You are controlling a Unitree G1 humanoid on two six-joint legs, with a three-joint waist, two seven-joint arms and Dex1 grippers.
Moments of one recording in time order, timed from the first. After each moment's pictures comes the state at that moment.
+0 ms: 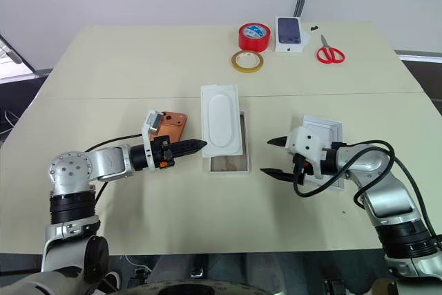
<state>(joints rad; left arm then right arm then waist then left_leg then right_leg) -0.44 0.28 0.30 0.00 -1.25 1.45 -0.27 -0.17 -0.79 0.00 -0.13 0.26 0.24 1.09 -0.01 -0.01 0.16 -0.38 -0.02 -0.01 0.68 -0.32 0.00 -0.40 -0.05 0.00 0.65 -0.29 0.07</state>
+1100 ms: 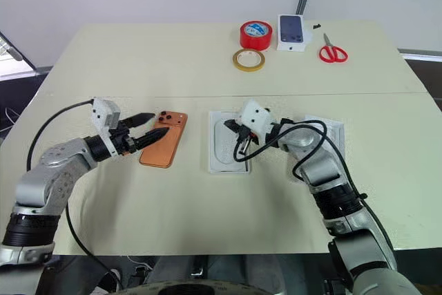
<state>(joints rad) -0.23 0.63 0.10 -0.07 -0.48 0.31 -0.82 -0.51 -0.49 0.28 0.01 0.05 0.25 0.81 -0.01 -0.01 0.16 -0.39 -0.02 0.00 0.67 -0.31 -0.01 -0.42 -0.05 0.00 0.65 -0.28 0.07</state>
